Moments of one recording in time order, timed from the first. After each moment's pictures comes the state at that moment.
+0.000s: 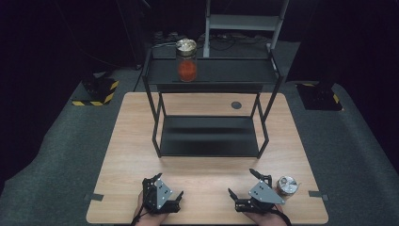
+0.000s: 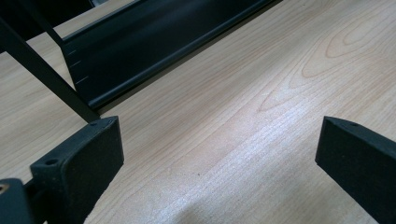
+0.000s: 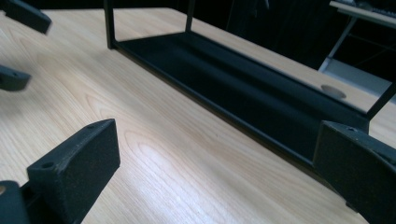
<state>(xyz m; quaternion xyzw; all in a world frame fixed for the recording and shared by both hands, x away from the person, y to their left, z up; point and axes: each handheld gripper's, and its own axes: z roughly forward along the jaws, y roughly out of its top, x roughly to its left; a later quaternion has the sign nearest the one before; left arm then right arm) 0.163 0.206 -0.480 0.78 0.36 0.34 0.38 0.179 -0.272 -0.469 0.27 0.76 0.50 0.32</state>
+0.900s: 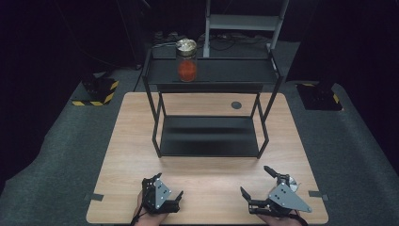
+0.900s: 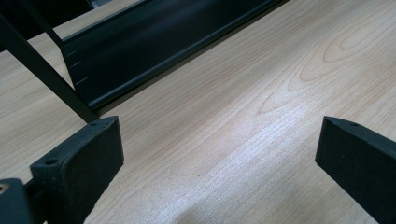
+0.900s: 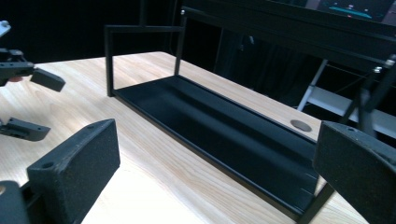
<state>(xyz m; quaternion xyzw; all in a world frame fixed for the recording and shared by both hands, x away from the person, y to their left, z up) 0.163 0.210 -0.481 0.78 0.36 0.33 0.40 0.155 -0.306 -0.434 0.27 0.72 0.54 0.35</state>
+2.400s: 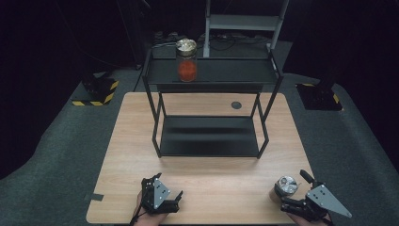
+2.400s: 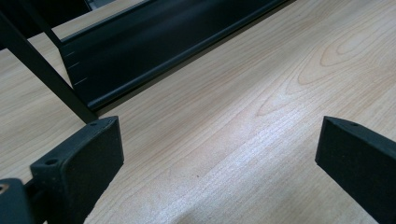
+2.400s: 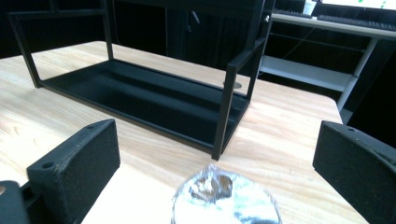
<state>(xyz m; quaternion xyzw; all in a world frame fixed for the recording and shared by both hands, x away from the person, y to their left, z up) 0.163 0.214 -0.482 0.77 0.36 0.33 0.40 0.136 -0.365 -0.443 0.38 0.68 0.51 0.36</state>
